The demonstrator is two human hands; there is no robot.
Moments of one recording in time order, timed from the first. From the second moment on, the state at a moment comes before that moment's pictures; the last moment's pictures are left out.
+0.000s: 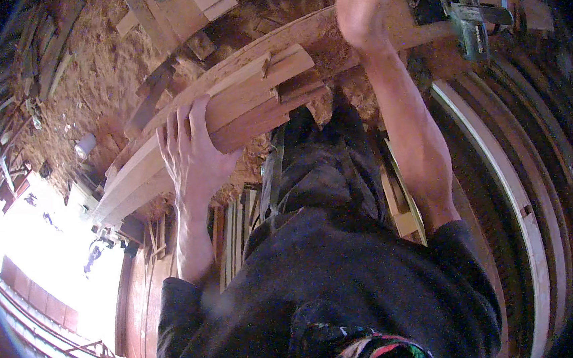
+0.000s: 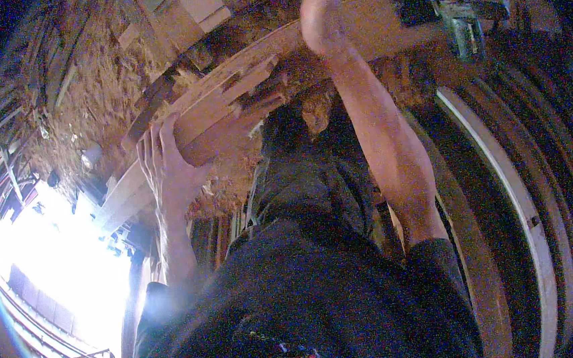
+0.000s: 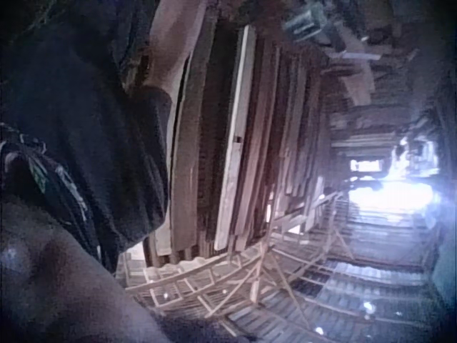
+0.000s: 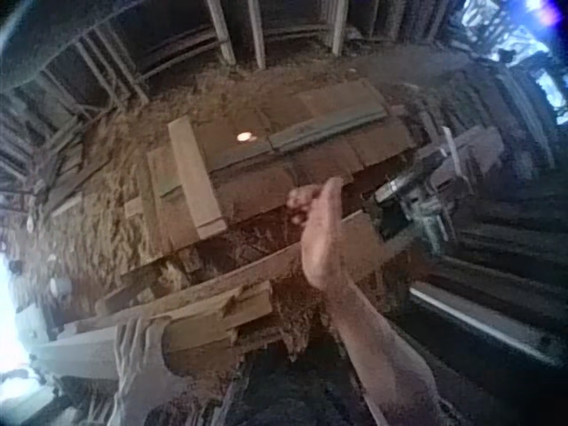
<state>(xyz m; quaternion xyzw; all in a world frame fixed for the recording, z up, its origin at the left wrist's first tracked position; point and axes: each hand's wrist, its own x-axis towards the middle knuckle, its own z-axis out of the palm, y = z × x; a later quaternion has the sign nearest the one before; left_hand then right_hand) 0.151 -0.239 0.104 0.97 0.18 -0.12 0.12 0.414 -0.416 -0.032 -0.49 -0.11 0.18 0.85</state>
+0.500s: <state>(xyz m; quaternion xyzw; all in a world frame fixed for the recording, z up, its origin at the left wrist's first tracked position) 0.155 -0.240 0.105 0.97 0.18 -0.12 0.11 0.357 -0.372 -0.023 -0.55 -0.15 0.31 0.76</state>
